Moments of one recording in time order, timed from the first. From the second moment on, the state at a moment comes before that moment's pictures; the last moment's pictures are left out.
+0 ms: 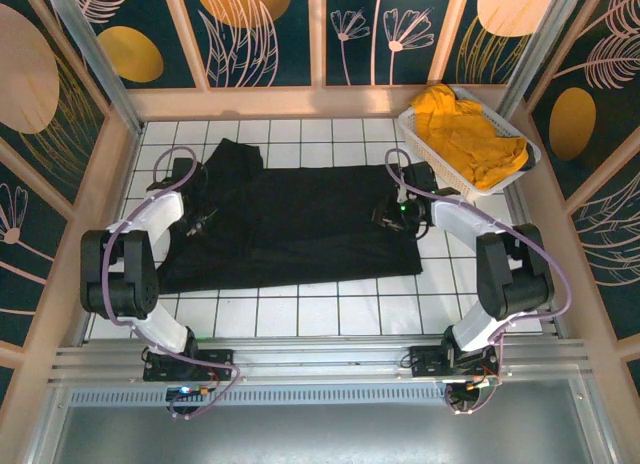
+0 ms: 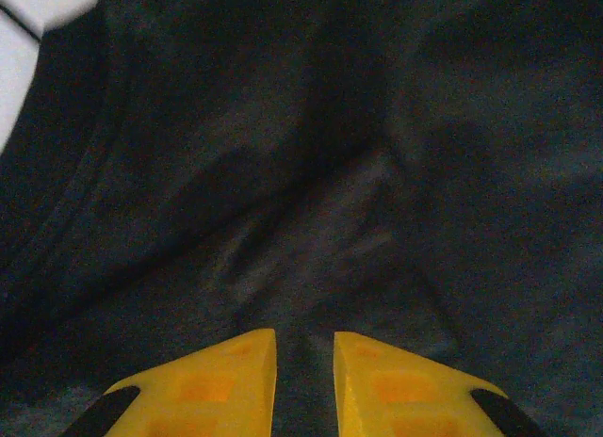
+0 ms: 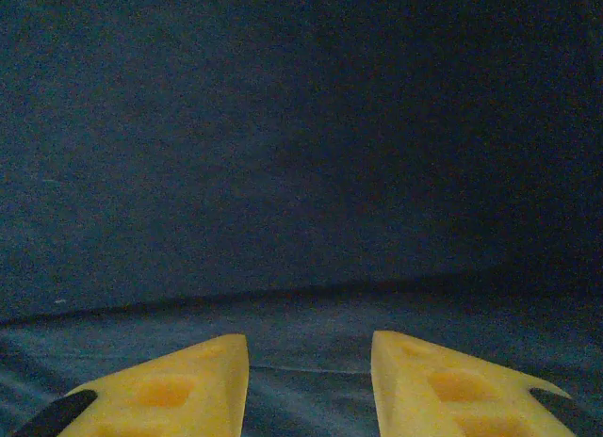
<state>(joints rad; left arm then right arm) -0.02 1.66 1.04 -0.64 -0.08 -0.84 0.29 1.63 0.98 -0.46 -0.29 0.52</state>
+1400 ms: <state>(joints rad) 0.10 2.26 1.90 -0.57 -0.03 -0.65 0.33 2.03 1.63 -0.55 -0.27 0.55</state>
